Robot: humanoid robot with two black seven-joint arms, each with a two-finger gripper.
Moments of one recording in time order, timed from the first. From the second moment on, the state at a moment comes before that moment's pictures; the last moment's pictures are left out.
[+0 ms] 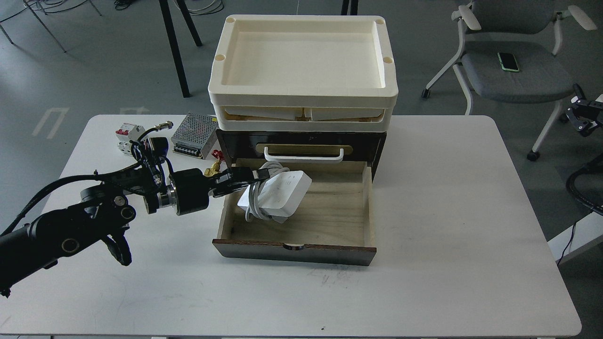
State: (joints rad) left arm -0.68 0.50 -0.38 -1.03 1.13 -0.39 -0.49; right arm 0.62 -0.67 0.84 0.59 0.26 0.49 0.27
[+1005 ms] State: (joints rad) left arm -0.61 0.30 -0.39 -0.87 1.08 -0.33 -0.49; right arm 0.61 -0.67 0.84 0.60 0.26 0.49 0.27
